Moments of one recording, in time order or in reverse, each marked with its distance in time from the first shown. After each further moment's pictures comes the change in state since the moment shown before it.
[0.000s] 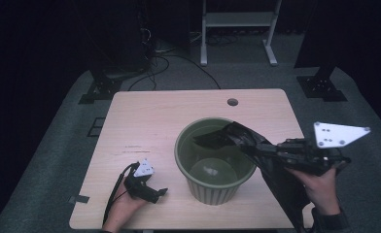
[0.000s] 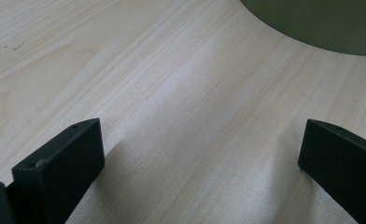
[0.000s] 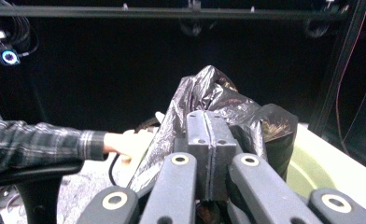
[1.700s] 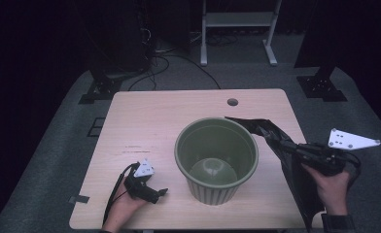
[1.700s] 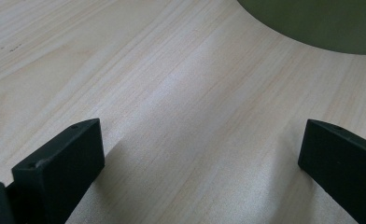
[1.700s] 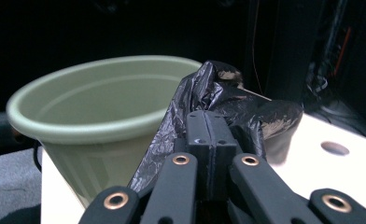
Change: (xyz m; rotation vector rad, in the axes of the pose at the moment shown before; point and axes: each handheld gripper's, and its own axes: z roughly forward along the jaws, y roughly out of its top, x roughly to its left) left arm 0.000 0.000 0.000 0.002 -0.008 0.006; right arm -0.038 -0.071 -0.057 0.034 -0.307 0.110
